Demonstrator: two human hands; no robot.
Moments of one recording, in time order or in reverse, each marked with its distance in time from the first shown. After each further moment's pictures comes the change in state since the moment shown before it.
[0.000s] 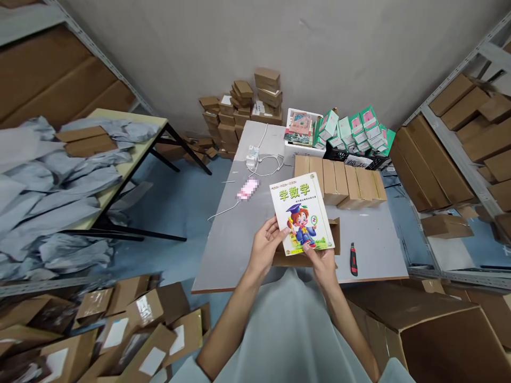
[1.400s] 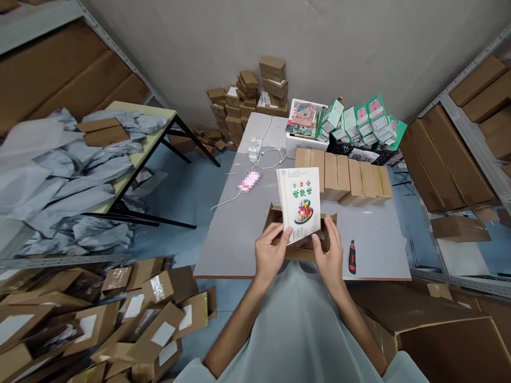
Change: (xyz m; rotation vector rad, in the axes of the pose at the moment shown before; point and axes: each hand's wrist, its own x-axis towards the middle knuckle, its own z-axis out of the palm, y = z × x) left_hand -0.030 -0.018 0.044 0.536 0.173 0.417; right_hand 0.011 -0.024 -0.057 -0.763 0.084 -0.384
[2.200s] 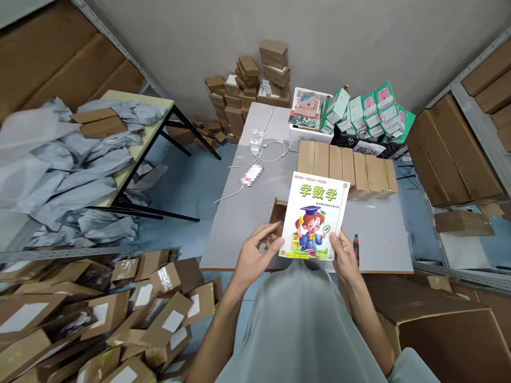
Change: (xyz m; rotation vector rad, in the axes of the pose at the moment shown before) left_hand -0.001 -0.005 -0.070 0.042 -0.224 -0.105; right_hand 0.000 -0.001 -0.020 0.598 -0.303 0.402
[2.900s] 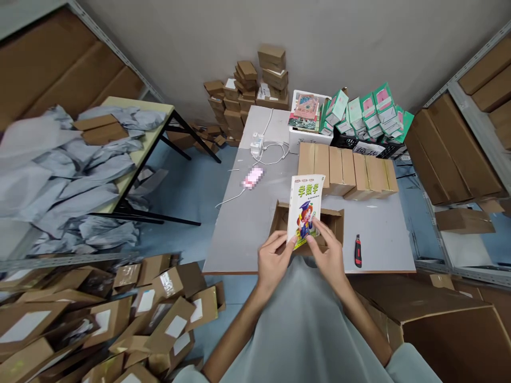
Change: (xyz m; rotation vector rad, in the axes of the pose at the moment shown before) left_hand -0.009 -0.006 0.043 0.010 0.128 0.076; right_hand 0.005 0.009 0.040 -0.554 0.136 -0.377
